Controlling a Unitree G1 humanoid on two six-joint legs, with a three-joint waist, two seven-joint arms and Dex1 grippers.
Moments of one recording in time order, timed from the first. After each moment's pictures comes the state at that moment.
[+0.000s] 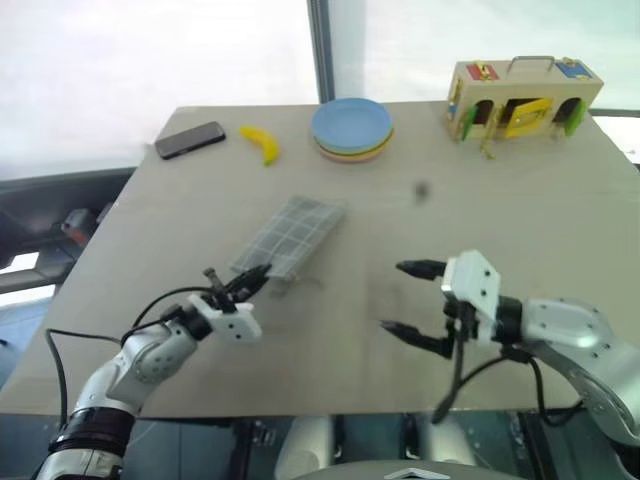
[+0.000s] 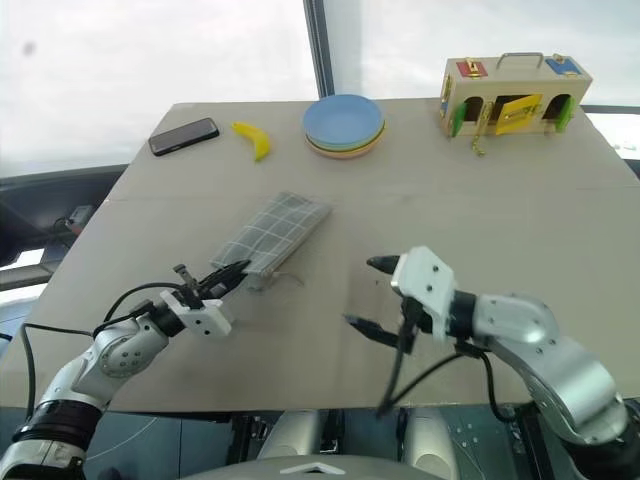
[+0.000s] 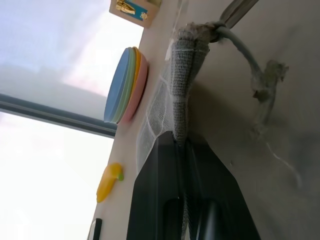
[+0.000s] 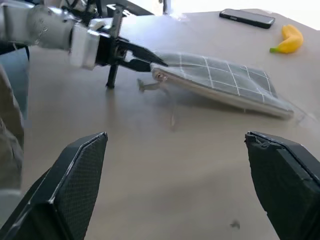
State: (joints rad) left arm -0.07 0.73 0.00 0.35 0.55 -0.91 -0.14; right arm -0.20 -0.60 0.16 -0.71 0.53 0.73 0.66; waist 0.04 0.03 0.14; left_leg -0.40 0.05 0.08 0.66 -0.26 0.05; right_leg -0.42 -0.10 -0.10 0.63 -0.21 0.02
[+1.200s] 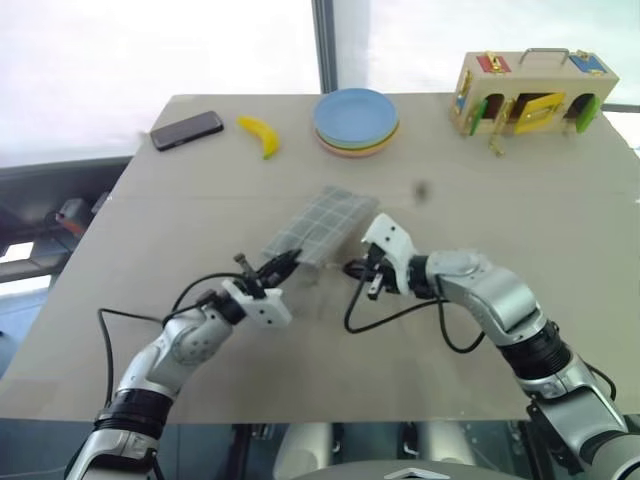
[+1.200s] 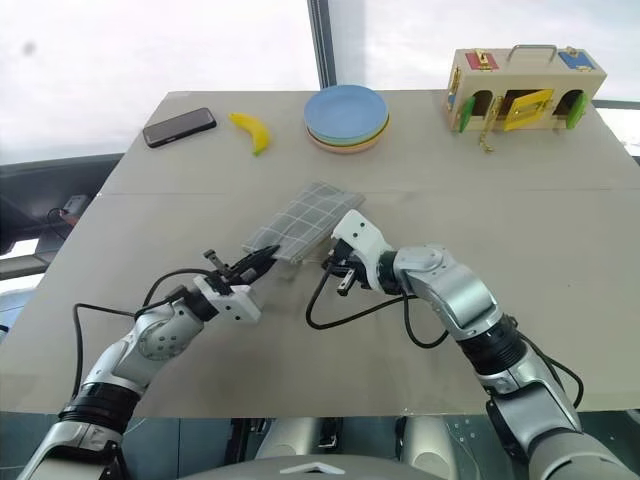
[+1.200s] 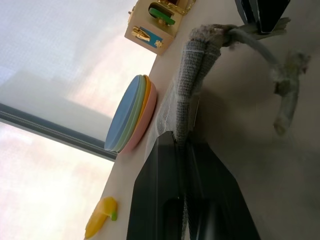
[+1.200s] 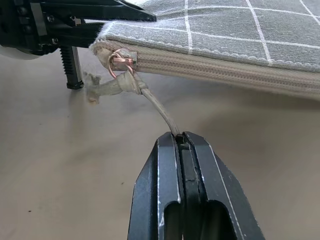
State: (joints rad) left arm -0.16 0.63 -0.09 0.28 0.52 -0.83 -0.13; right arm -0.56 -0.35 0.40 -0.19 0.32 0.81 0.68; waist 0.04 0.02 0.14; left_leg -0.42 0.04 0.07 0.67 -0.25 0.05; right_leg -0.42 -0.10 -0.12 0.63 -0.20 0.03
